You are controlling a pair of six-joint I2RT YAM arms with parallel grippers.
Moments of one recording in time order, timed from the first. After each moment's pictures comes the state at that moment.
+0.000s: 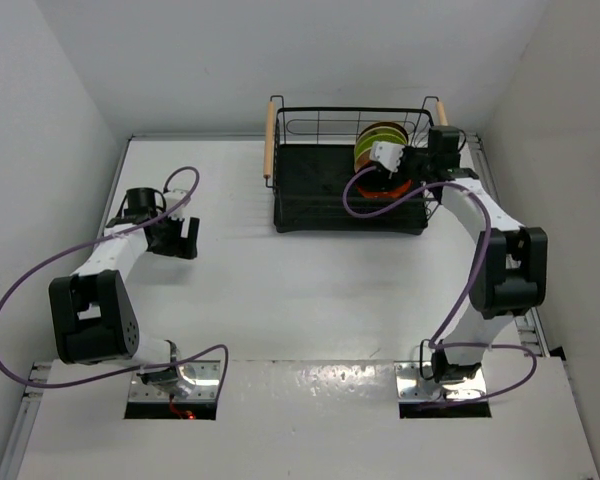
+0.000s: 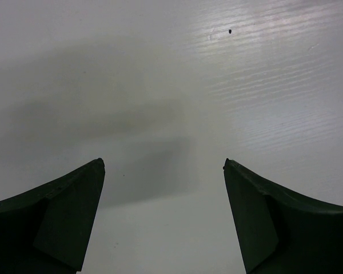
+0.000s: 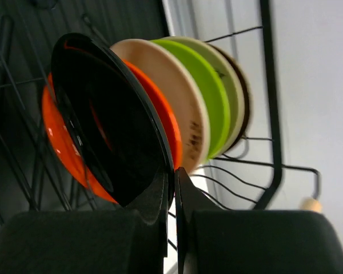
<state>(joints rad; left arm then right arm) 0.18 1.43 0.89 -0.49 0.22 0.30 0.02 1.72 1.28 -0.12 -0.46 -1.26</state>
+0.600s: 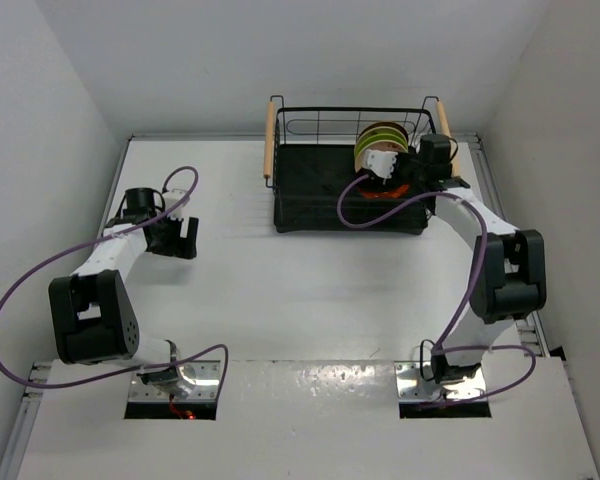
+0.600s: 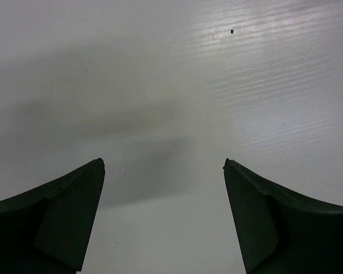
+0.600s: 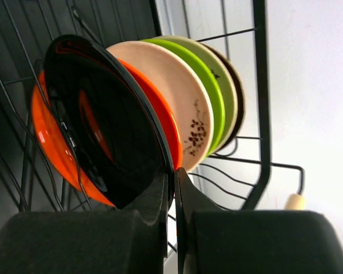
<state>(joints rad) 0.18 1.43 0.89 -0.49 0.23 0.30 0.08 1.71 1.17 0.04 -0.34 -1.30</state>
